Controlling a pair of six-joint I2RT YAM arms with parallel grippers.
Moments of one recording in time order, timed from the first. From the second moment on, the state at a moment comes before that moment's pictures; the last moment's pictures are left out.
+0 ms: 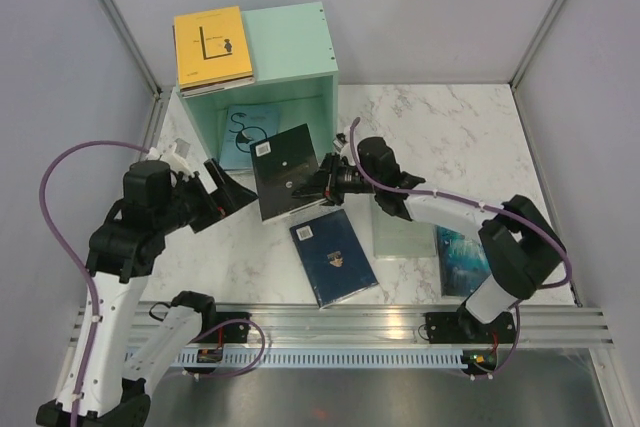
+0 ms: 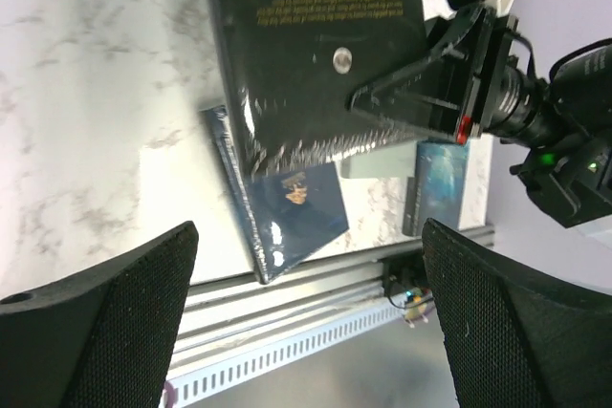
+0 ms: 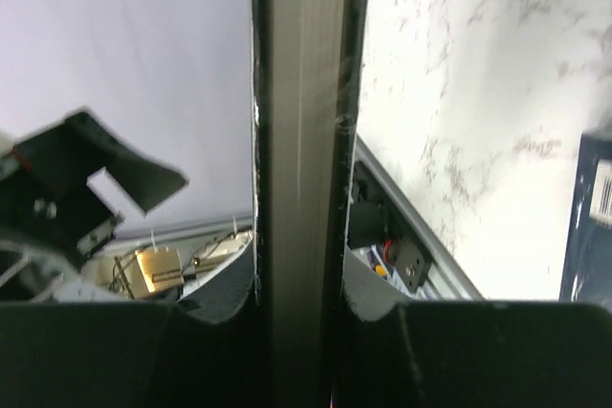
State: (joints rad) left arm -0.20 0.75 1.11 -0.97 0.33 -0.69; right arm 0.70 1.58 0.94 0.32 -0.63 1.26
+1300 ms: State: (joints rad) left arm -0.20 0.68 1.25 -1.34 0.08 -0.65; right arm 0.73 2.53 2.02 0.19 -0.33 1.36
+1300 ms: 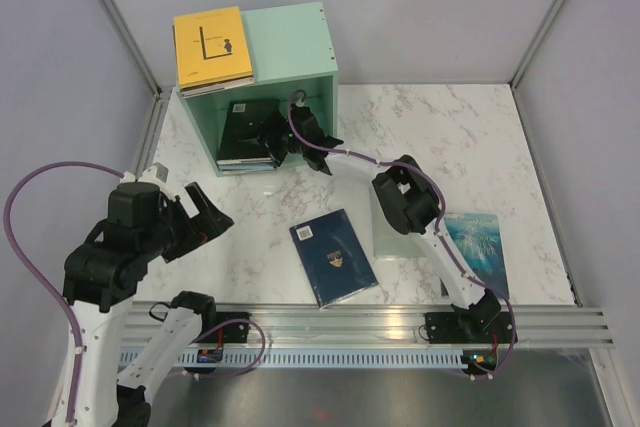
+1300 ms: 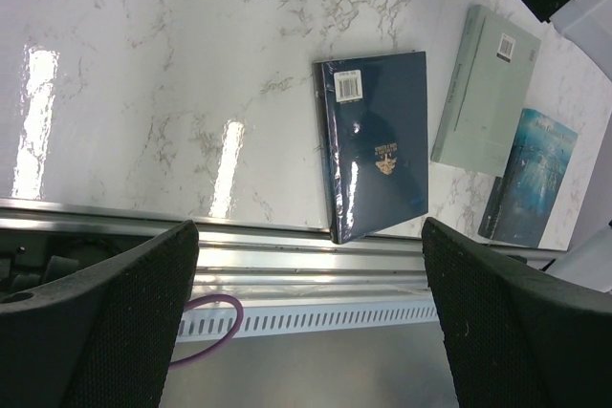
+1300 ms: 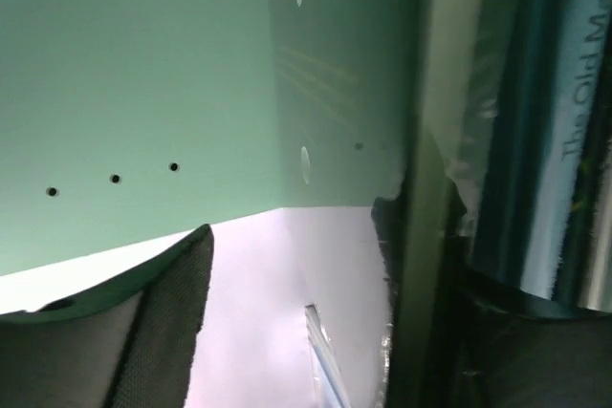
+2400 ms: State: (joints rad) left arm -0.20 0.68 1.22 -1.31 0.09 -0.64; right arm 0.72 2.30 1.79 -0.25 -0.34 1.10
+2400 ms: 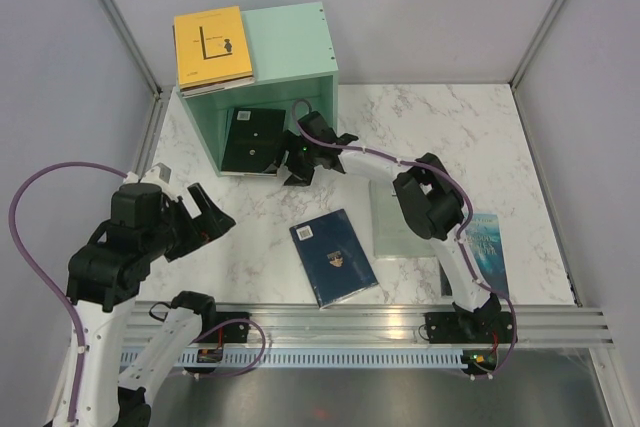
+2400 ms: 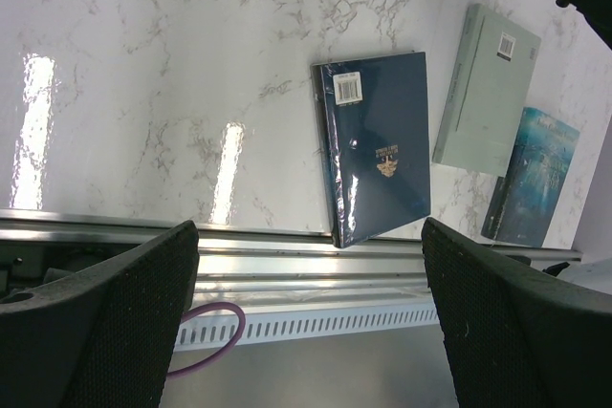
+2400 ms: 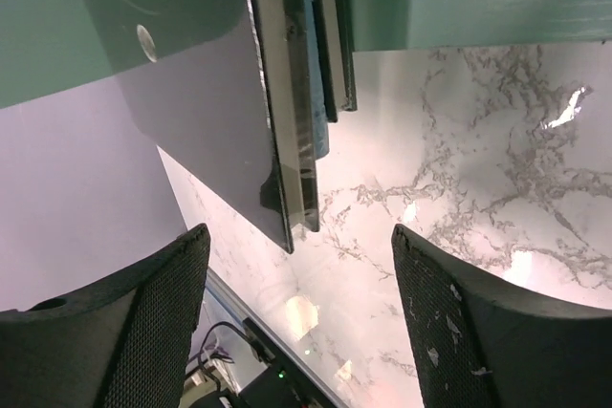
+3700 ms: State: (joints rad) left arm -0.20 0.71 1.21 -1.31 0.08 -0.64; right arm 0.68 2.29 1.89 -0.21 -0.19 1.09
